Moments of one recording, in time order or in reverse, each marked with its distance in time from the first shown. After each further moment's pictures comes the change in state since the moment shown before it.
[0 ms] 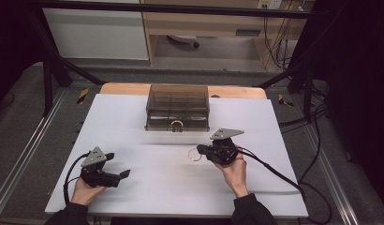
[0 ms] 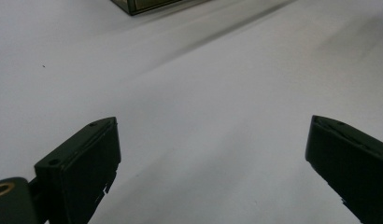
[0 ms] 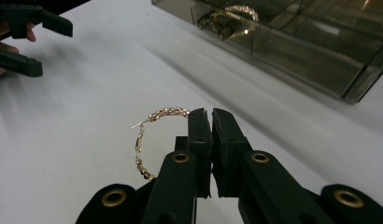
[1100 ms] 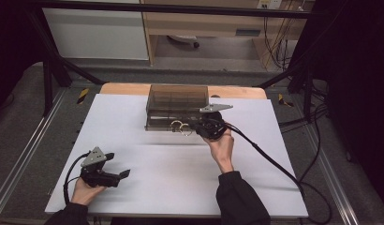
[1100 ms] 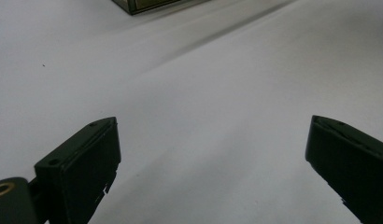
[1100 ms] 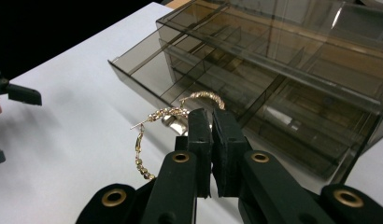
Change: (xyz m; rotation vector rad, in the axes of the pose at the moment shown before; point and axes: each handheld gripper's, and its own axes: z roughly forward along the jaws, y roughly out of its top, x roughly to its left) left arm 0.001 0.000 0.001 0.001 -0.003 -0.002; right arm -0.018 0.066 0.032 -0.052 -0.068 0.039
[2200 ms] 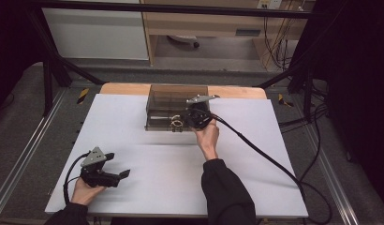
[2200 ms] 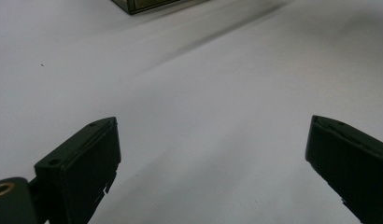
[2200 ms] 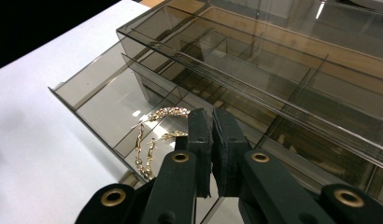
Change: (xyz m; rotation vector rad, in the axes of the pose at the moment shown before) left arm 0.000 0.000 0.000 -0.001 -0.004 -0.002; right arm -0.008 0.018 0.058 0.032 -0.069 0.008
